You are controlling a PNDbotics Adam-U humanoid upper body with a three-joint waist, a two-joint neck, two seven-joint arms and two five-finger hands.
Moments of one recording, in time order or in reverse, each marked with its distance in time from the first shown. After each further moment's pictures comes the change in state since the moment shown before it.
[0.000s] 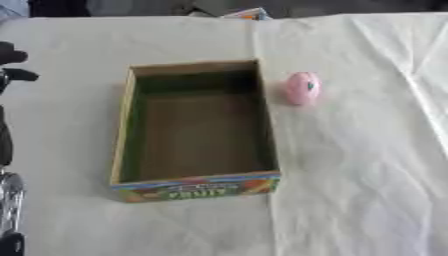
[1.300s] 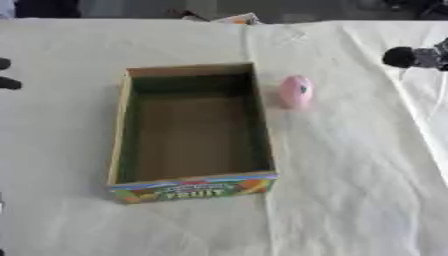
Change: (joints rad) left arm 0.003 0.008 -0.030 0.000 0.022 0.007 -0.024; right arm -0.399 -0.129 0.321 0.377 0.292 0.007 0.396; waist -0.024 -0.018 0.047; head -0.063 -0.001
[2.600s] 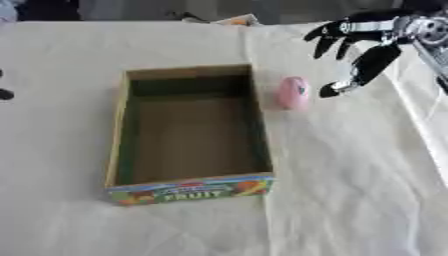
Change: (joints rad) left arm 0.007 -0.002 -0.012 0.000 0.010 0.008 -0.018; right arm -0.258 0.293 0.072 0.330 0.063 0.117 0.477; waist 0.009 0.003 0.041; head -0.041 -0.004
